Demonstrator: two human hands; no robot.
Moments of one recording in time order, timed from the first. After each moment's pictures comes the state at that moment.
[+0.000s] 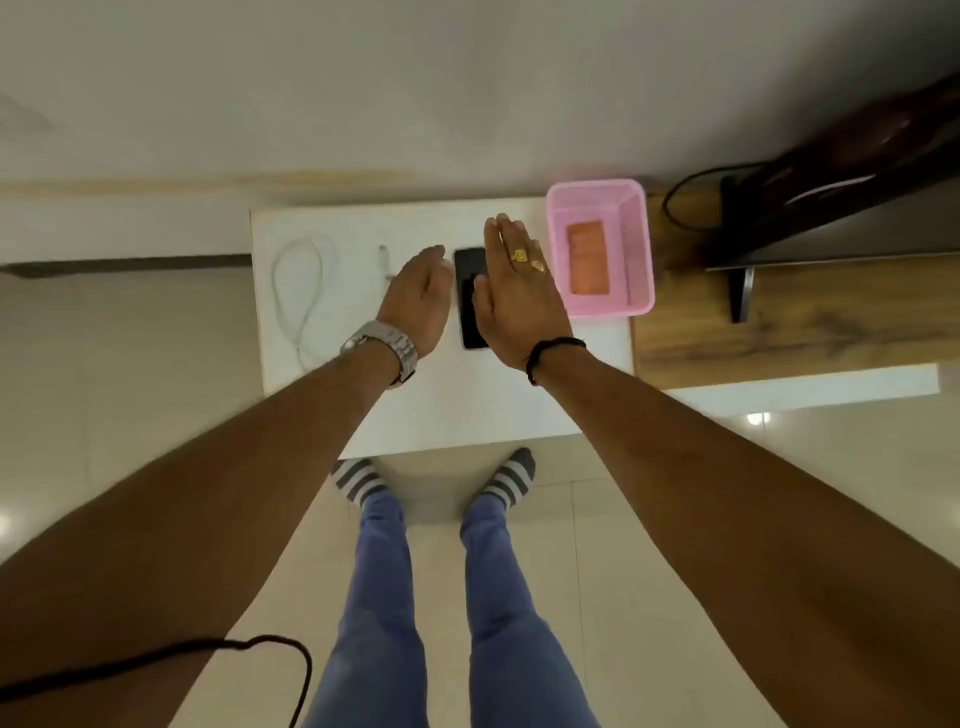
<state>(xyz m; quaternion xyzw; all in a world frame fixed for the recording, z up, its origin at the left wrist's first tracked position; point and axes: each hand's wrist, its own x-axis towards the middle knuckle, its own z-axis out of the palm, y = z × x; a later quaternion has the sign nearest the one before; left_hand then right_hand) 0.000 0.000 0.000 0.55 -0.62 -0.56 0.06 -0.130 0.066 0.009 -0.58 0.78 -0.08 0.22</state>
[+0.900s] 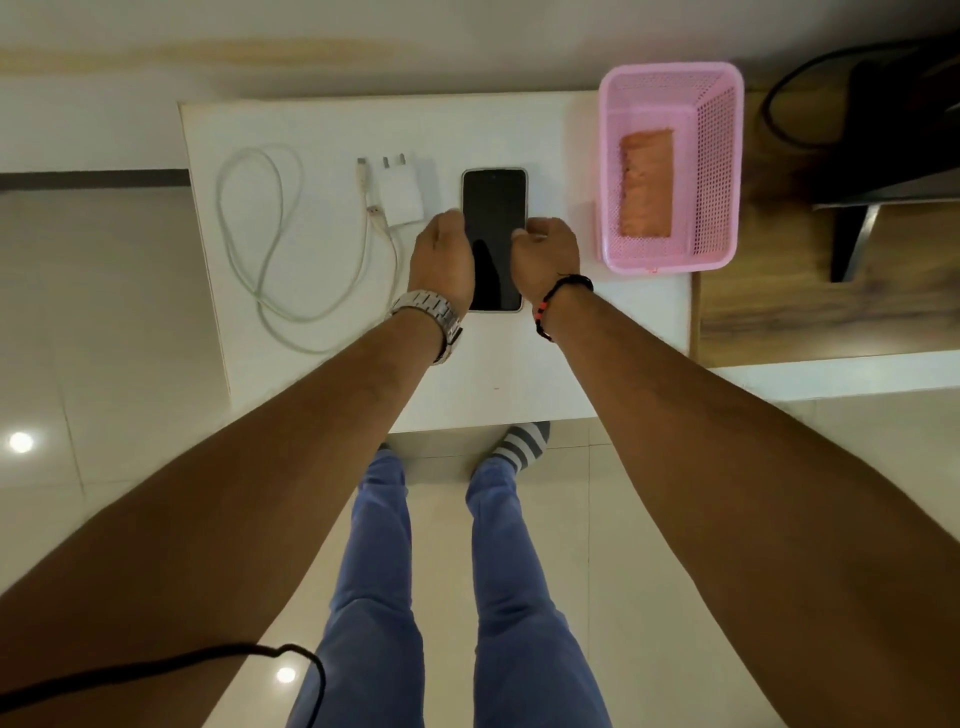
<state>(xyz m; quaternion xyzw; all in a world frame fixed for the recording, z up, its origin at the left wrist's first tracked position) -0.049 0.006 -0.106 0.67 -0.36 -0.64 0.12 -0.147 0.044 -0.122 -0.12 0.85 -0.25 0.44</state>
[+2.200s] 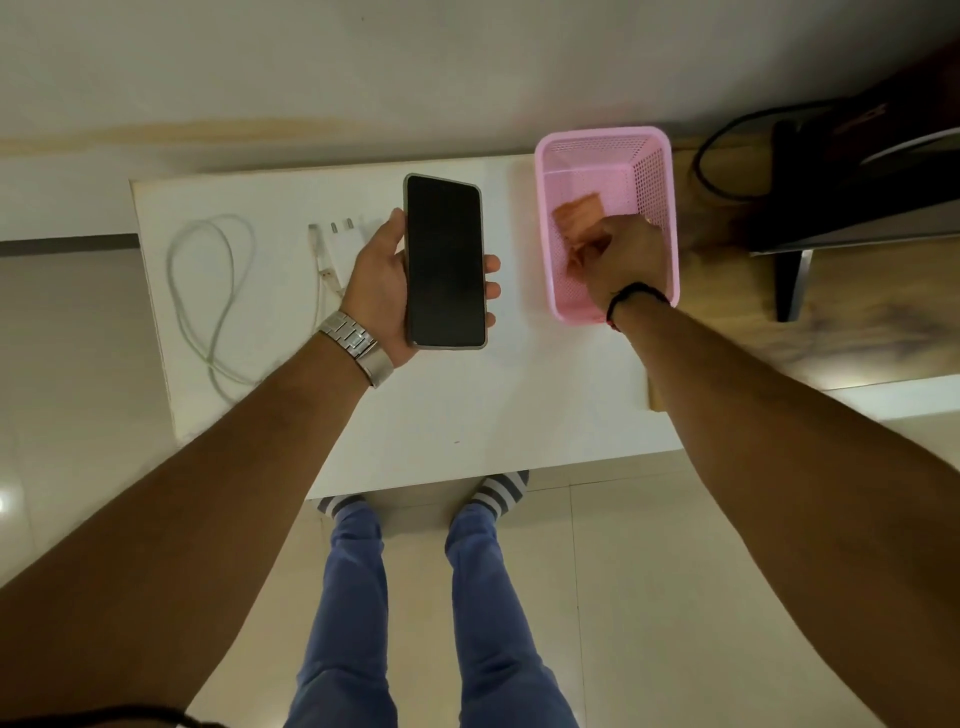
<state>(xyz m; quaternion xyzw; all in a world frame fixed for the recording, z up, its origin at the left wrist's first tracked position) -0.053 -0.025 -0.102 0.37 -0.14 -0.91 0.10 -0.291 0.062 -0.115 -0.28 0.90 -0.17 0.29</state>
